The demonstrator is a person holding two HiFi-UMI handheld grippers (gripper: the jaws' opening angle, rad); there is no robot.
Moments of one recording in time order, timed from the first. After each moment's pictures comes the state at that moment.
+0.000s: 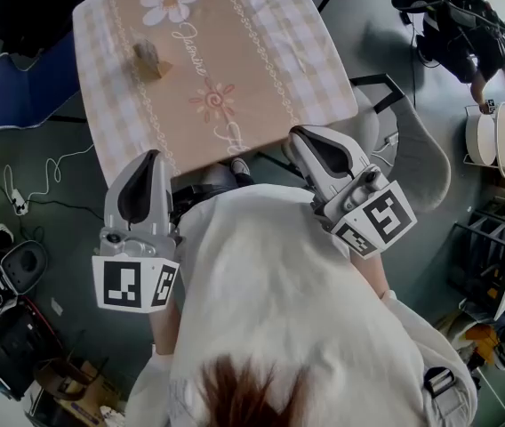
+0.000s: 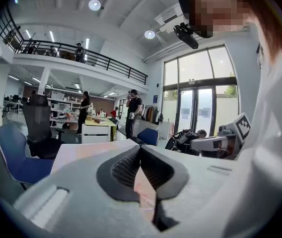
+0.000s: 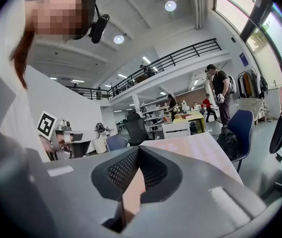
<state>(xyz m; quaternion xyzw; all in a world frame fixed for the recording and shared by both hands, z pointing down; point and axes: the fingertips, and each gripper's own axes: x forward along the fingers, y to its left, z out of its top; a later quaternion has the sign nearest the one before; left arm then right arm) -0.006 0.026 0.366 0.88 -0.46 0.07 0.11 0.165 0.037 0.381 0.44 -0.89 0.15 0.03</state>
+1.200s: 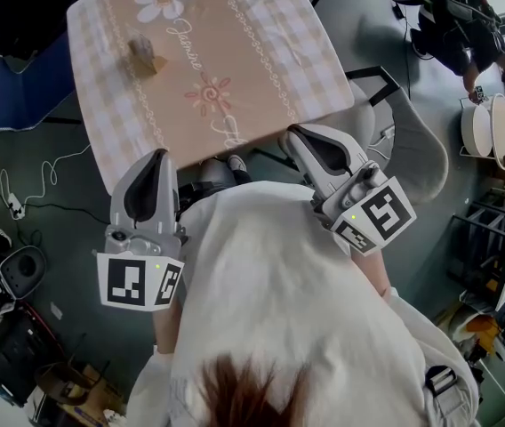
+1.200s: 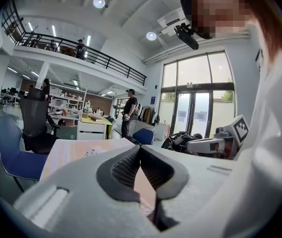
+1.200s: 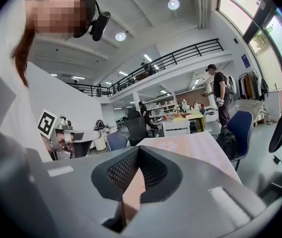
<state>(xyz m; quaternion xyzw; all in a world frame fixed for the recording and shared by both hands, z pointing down) 0.000 0.042 0.374 0.89 -0.44 0.05 0.13 0.159 0.052 0.384 0.44 -0.89 0.15 0.04</state>
